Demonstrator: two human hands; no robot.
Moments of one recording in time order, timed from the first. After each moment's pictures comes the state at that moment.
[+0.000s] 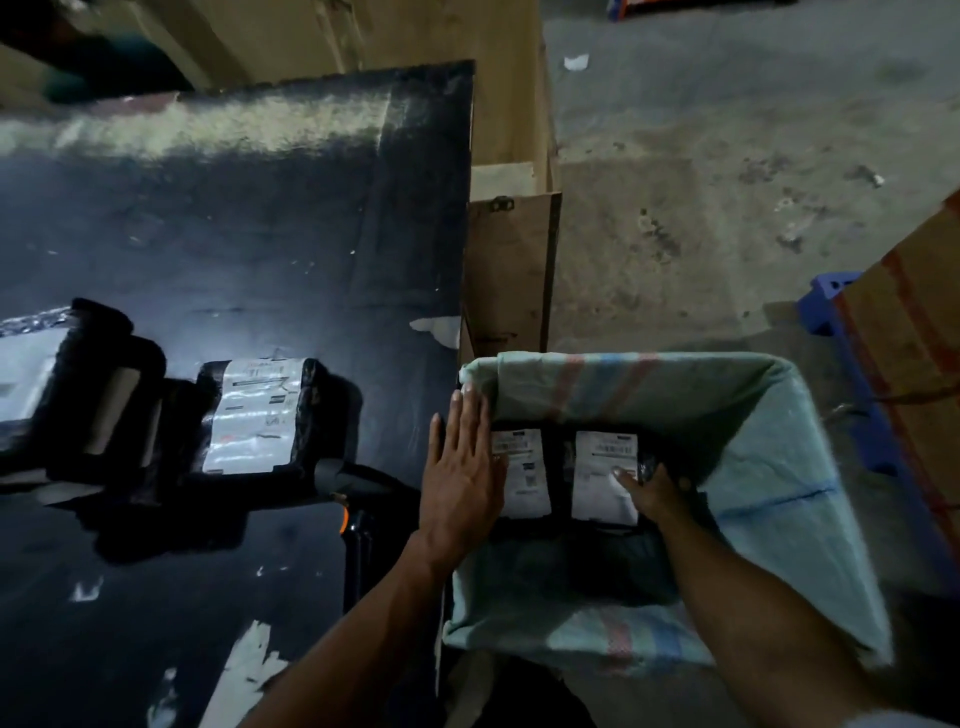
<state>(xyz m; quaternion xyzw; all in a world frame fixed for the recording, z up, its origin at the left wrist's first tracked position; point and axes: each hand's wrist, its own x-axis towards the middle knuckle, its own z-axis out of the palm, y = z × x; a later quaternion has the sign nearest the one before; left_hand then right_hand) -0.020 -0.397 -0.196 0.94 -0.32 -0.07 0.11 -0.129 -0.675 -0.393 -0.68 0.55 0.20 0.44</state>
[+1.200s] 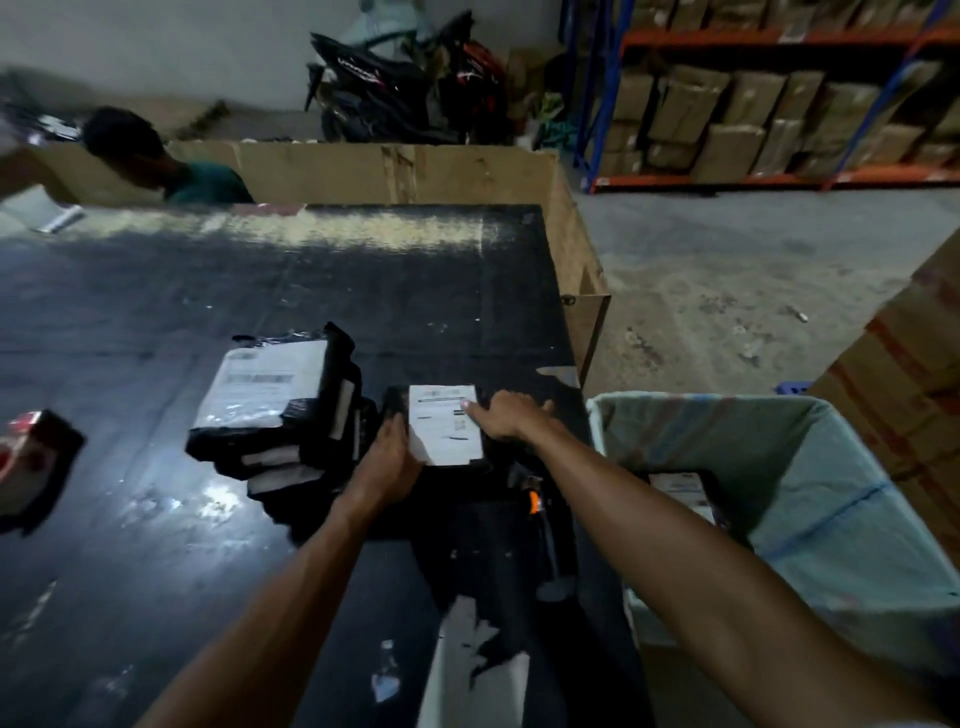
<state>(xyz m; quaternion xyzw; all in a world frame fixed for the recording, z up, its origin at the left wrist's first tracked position) 0.092 -0.131 -0.094 0.92 -0.17 -0.16 0.30 0.081 -0.326 -0.082 -0.93 0.24 0.18 0.22</state>
